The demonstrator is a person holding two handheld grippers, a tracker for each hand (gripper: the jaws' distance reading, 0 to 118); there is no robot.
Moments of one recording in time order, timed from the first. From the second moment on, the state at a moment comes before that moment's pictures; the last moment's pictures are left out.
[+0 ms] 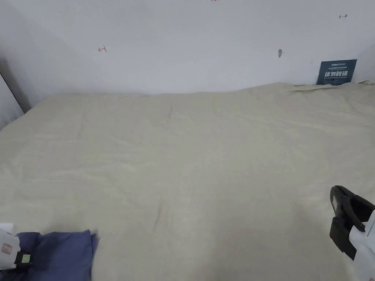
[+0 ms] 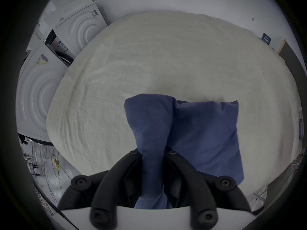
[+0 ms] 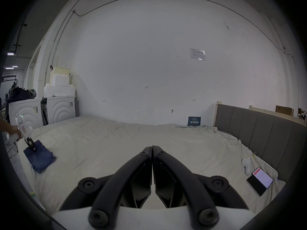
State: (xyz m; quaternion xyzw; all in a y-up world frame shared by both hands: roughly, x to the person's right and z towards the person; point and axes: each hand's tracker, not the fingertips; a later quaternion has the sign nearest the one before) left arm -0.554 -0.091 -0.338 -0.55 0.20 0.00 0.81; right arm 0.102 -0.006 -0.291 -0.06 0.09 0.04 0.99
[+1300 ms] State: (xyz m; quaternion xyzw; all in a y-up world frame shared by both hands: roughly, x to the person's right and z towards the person) left arm -0.289 0.054 -0.254 0.00 0.12 -0.04 0.99; right arm 0.154 0.040 -0.264 -0.02 0.07 0.01 1.00
